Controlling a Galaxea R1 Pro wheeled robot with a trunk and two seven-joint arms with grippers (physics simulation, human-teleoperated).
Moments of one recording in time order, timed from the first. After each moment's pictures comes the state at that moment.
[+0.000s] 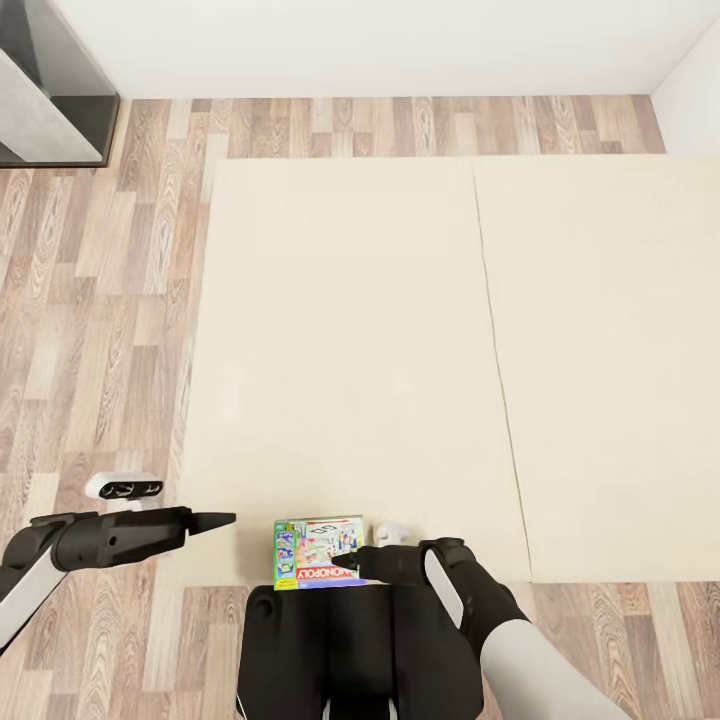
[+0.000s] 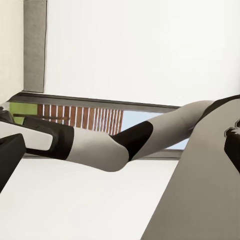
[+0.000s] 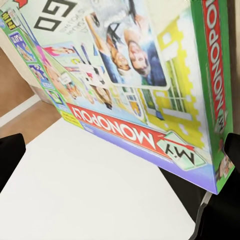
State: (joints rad) left arm -0.44 0.57 -0.20 -1.35 0.89 0.86 -1.54; right arm -0.66 0.17 0.06 -0.59 -0.16 0.63 0.55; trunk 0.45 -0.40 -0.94
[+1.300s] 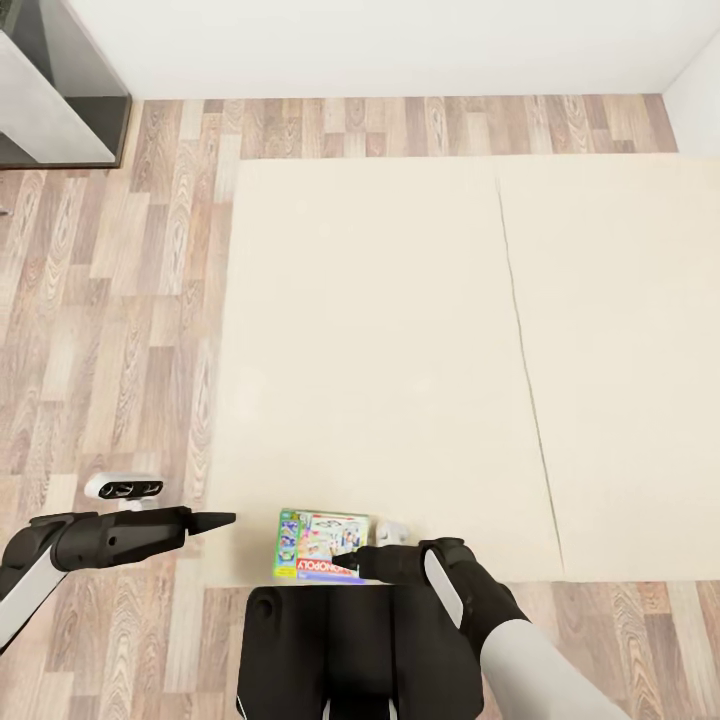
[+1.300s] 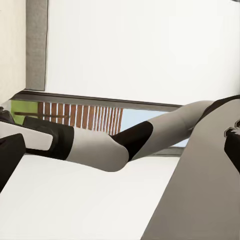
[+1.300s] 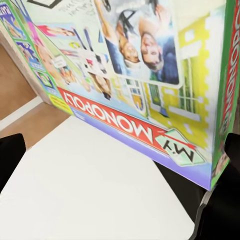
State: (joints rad) left arm -0.44 0.57 -0.20 -1.35 0.89 0.86 -1.54; right arm -0.66 0.17 0.07 -0.60 -0.16 0.63 0.55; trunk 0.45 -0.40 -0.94
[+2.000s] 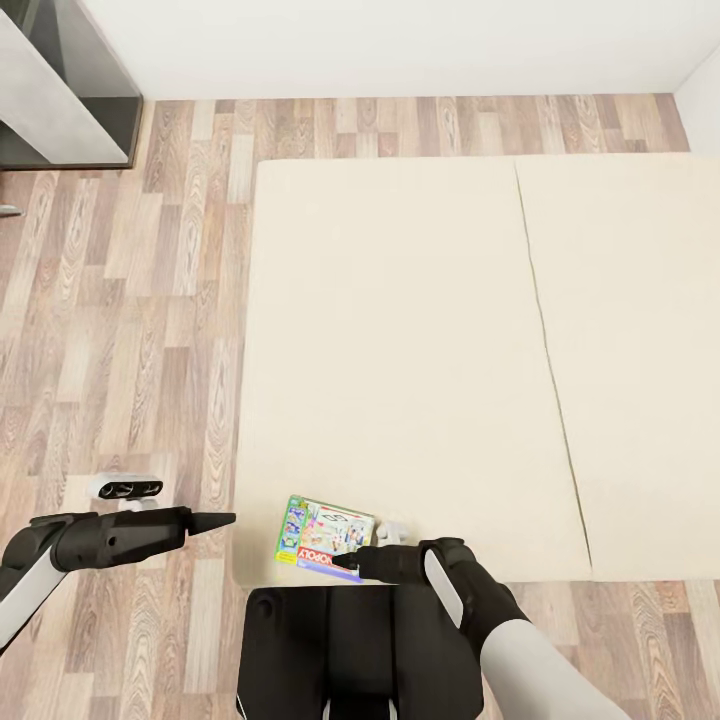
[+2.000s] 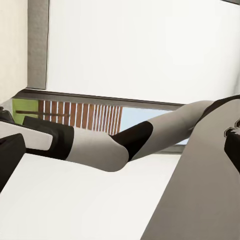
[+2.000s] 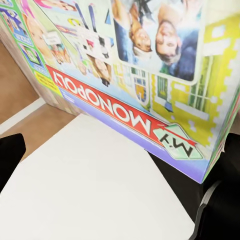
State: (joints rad) left arm -0.44 0.57 -0.20 -1.35 0.89 0.86 -1.54; right arm -0.66 0.17 0.07 -0.60 -0.16 0.63 0.54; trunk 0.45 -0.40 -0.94
